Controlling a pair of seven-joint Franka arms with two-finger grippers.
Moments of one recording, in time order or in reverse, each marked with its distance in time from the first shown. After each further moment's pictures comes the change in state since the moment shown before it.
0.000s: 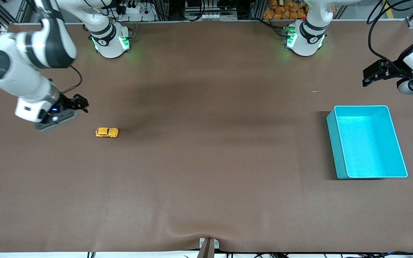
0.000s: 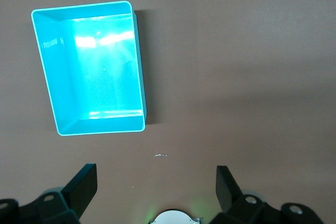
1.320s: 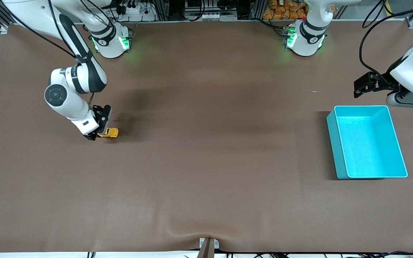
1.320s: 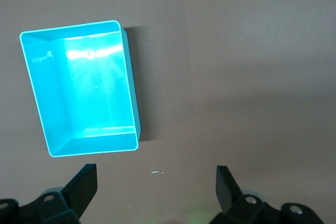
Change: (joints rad) left arm -0.017 0.045 -0.017 0.000 -0.002 0.080 0.000; right arm 0.000 0.295 0.002 -0.137 -0.018 0.422 -0.822
